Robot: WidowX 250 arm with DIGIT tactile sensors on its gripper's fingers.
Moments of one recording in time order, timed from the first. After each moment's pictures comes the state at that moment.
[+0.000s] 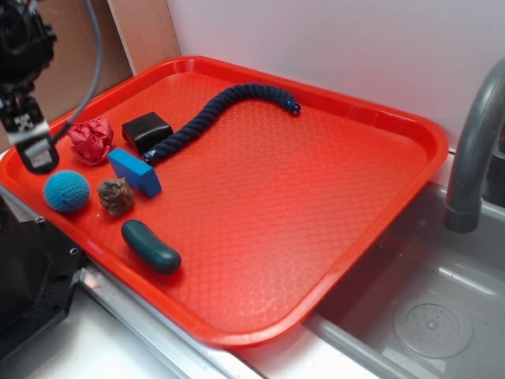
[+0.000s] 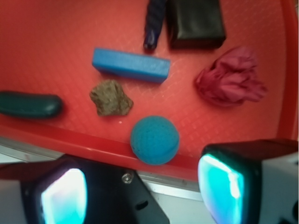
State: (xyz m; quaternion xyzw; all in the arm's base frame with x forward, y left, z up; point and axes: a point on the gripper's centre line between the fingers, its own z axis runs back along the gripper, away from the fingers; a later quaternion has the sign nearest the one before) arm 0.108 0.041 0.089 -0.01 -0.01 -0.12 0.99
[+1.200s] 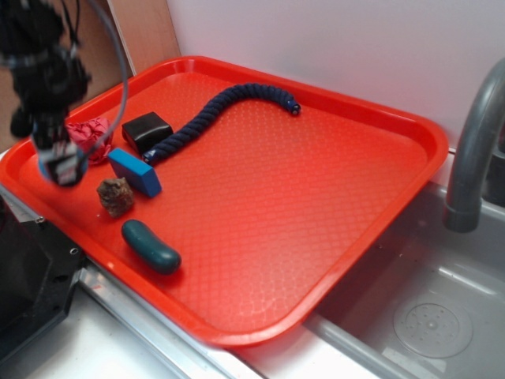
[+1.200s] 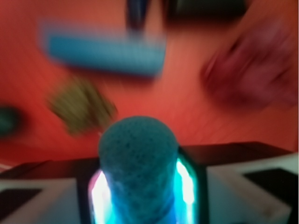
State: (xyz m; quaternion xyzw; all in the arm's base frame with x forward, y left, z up) arm 0.130 0.041 0.085 0.00 0.01 -0.07 1.00
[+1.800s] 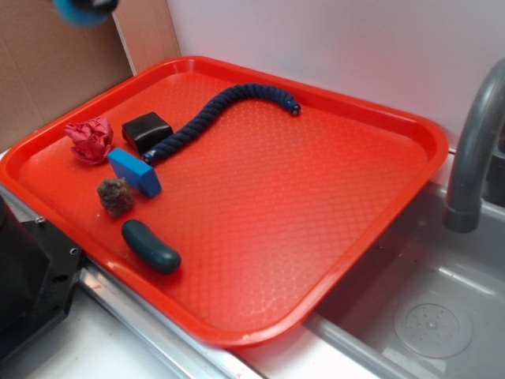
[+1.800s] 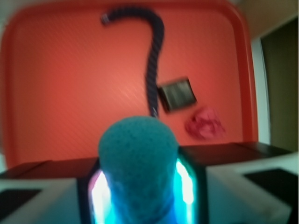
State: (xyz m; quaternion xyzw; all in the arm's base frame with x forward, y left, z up) arm 0.198 0.004 0.204 -0.03 -0.02 0.05 1.00
